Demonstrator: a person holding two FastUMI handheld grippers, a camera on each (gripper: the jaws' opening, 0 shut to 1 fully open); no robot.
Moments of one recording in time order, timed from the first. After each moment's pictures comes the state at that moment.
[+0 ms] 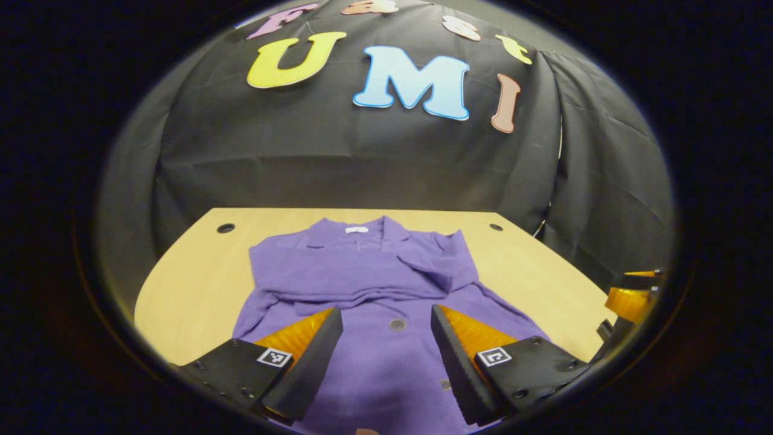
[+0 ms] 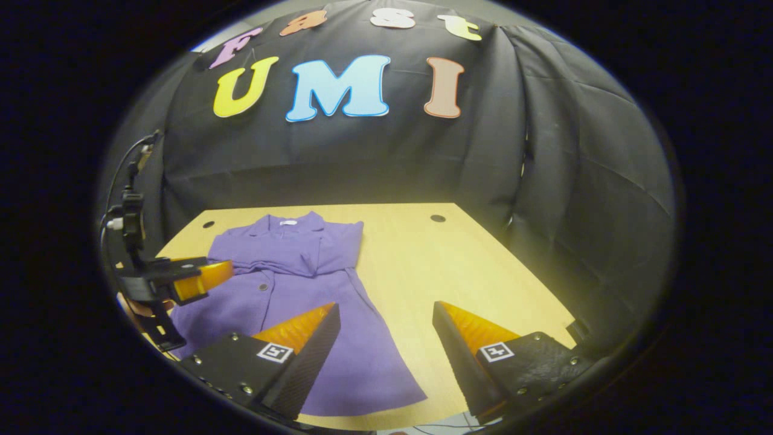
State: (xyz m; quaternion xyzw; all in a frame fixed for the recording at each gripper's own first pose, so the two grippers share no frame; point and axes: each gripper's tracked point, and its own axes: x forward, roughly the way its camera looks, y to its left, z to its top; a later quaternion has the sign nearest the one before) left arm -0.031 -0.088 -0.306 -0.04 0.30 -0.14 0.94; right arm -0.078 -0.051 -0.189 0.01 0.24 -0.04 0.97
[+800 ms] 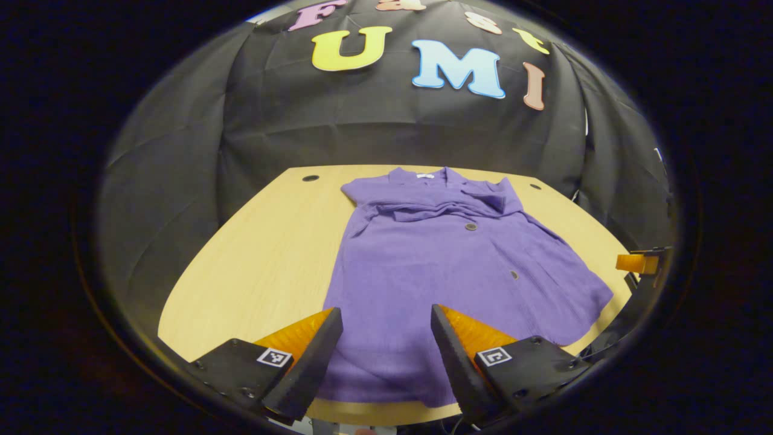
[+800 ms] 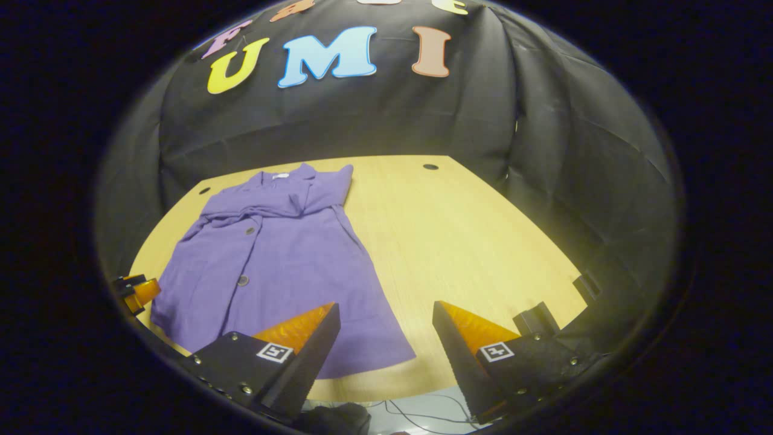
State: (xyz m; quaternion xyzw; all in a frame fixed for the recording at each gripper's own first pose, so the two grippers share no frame) left arm -0.193 0.049 -0.342 -0.01 0.36 -0.03 0.93; right arm -0.130 -0.074 -0.283 0.03 0.33 -0.02 0.94
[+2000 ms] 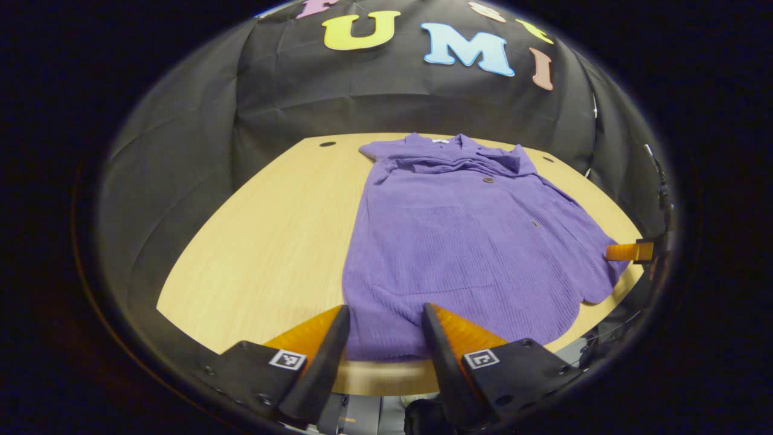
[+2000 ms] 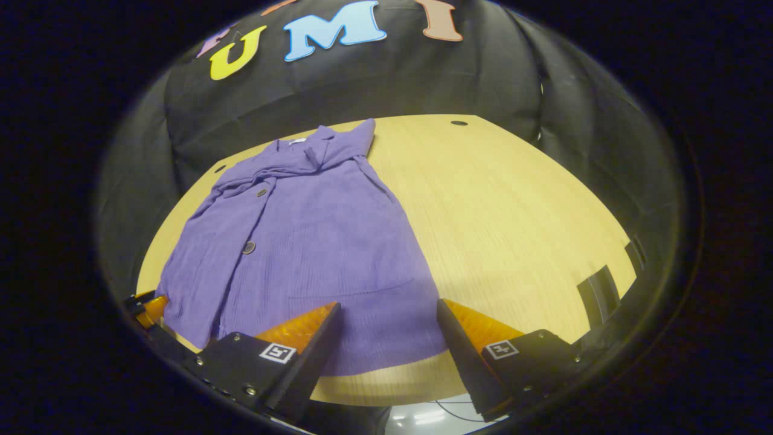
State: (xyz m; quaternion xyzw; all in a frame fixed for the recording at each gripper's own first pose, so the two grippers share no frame) left arm -0.240 0.064 -0.385 0.00 0.40 -0.02 0.92; right arm -0.125 -0.026 -0.338 0.05 0.38 0.04 0.92
